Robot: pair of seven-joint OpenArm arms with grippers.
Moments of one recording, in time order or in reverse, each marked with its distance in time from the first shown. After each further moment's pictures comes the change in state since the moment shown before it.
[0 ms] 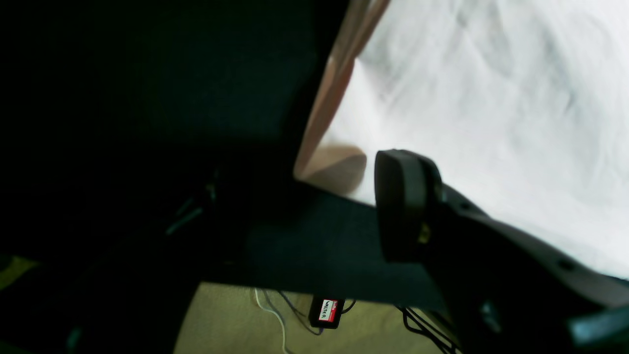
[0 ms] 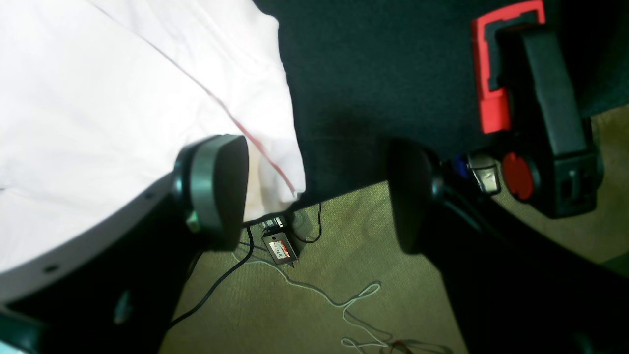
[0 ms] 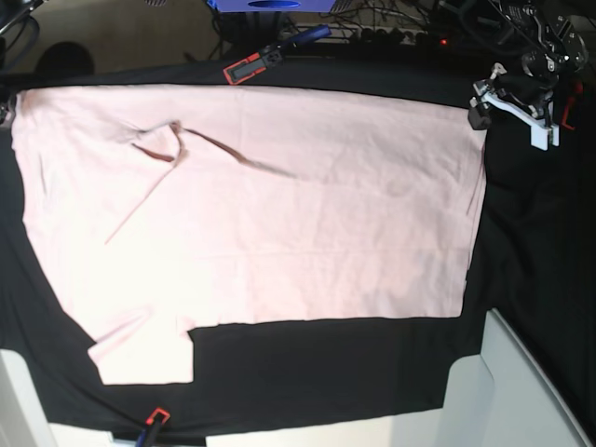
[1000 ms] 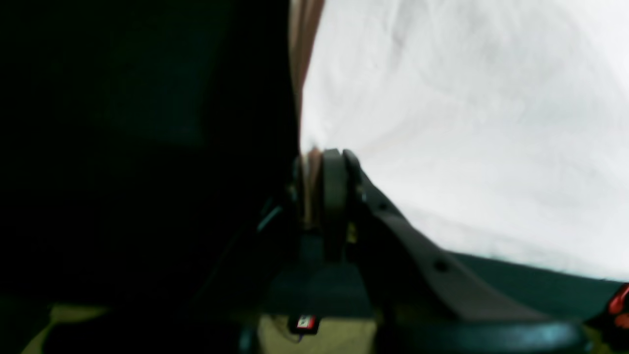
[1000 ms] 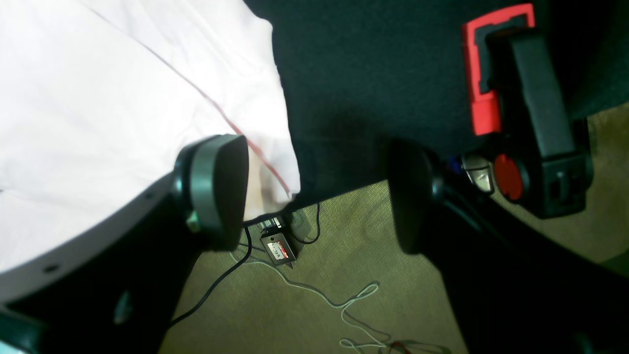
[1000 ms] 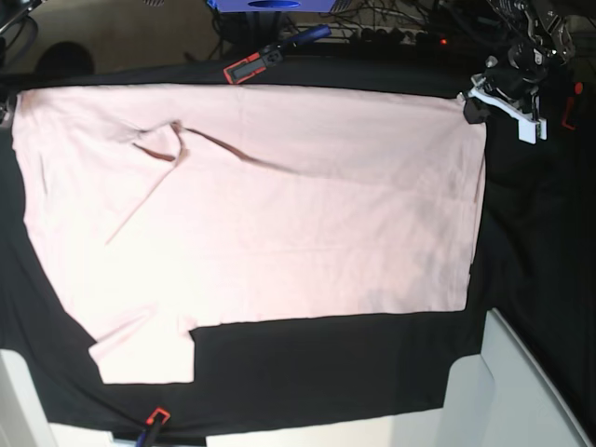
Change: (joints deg) left arm 2.9 0.5 2.4 -1.6 -2.1 3.1 -4.0; right arm 0.0 0.3 0.0 0.0 0.0 0.0 0.0
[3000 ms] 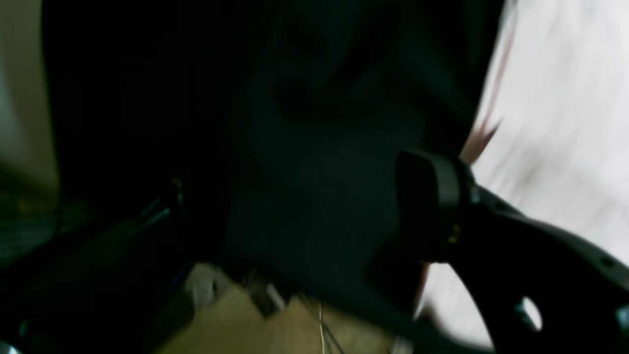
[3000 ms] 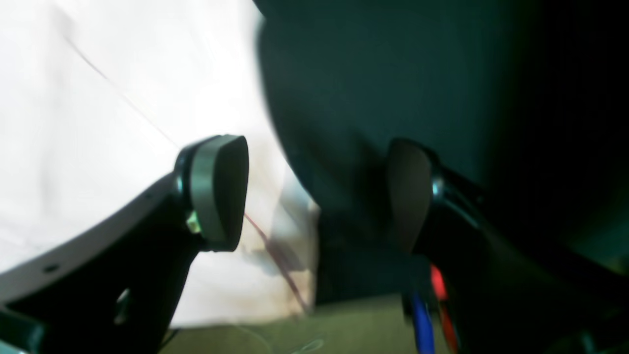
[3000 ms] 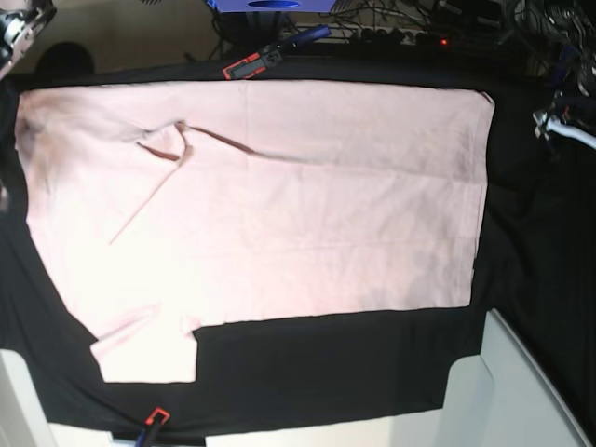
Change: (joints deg) left arm -0.2 -7.7 -4.5 15.0 1.9 11.3 1.6; right arm 12.9 5.6 -15.3 -0.8 0.3 0.3 0.2
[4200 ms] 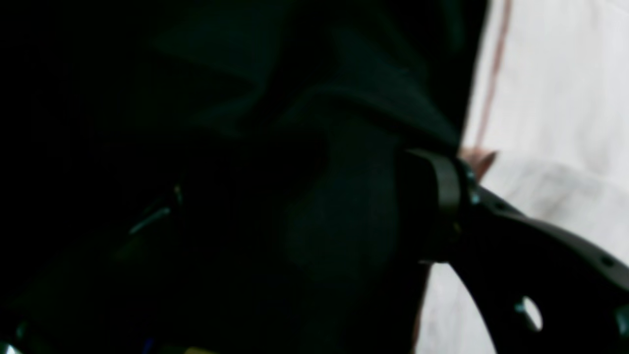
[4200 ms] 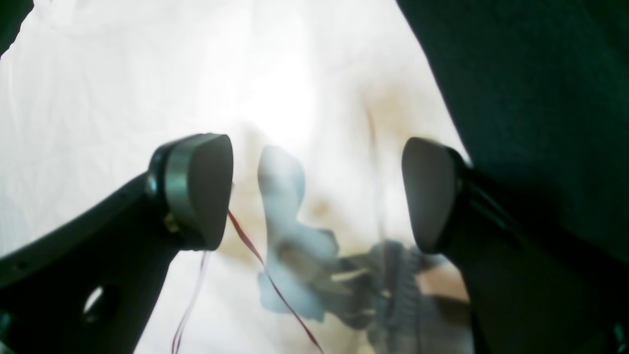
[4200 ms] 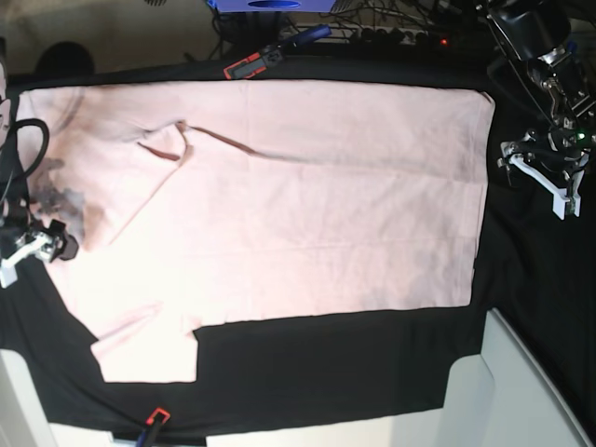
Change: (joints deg) left arm -15.3 0.5 7.3 -15.0 20.2 -3.3 0.3; right arm 23.1 7.3 -25.9 -59.8 0.0 -0.7 39.4
